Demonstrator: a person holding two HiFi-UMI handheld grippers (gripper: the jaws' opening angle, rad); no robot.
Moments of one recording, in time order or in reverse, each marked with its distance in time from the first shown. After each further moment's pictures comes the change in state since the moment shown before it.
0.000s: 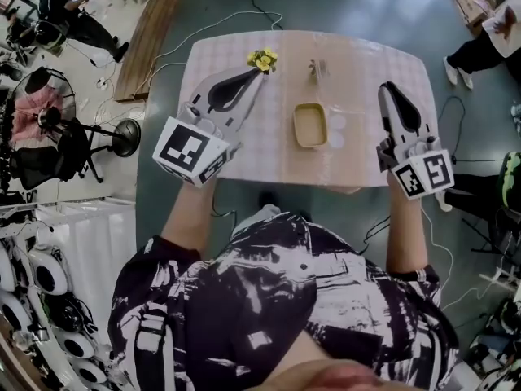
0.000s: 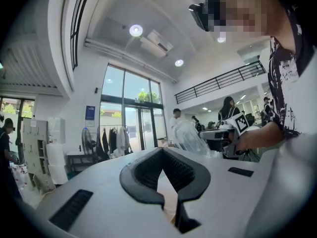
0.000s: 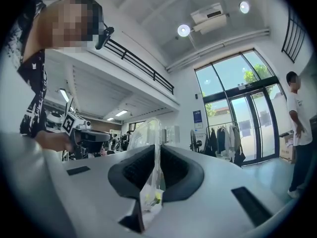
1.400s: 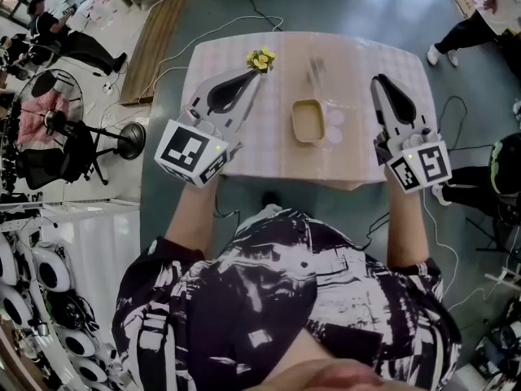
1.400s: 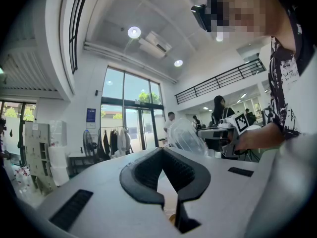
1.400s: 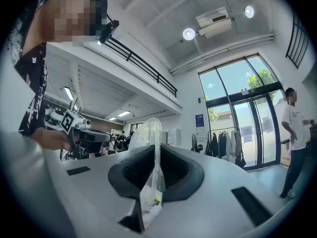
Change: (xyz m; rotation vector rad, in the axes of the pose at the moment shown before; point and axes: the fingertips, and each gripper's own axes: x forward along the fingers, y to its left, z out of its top) left arm -0.009 -0.031 0.018 0.014 -0.007 0.025; right arm -0.020 0.011 0.023 -0.051 -0.022 0.024
